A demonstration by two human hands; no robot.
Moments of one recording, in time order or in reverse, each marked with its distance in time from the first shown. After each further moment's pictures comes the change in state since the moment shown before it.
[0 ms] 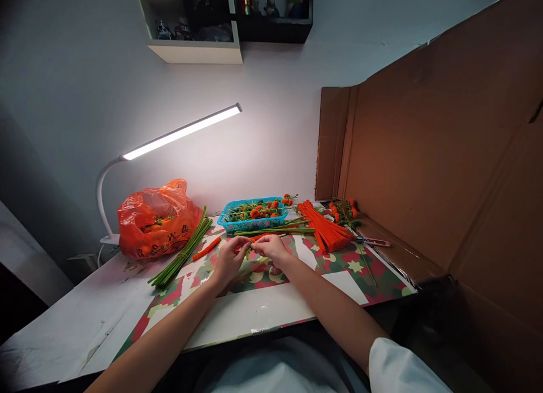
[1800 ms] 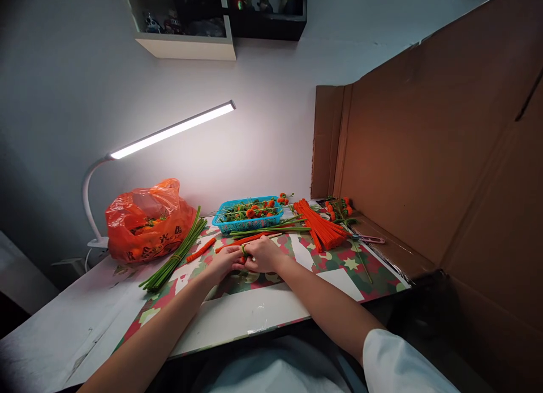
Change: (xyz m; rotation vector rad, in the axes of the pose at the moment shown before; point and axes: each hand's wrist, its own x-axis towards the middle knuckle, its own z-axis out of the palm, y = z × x) left_hand 0.002 -0.005 -0.005 -0.521 -0.355 -0.633; right_hand -0.003 0.001 -0.008 -1.402 -0.218 -0.849
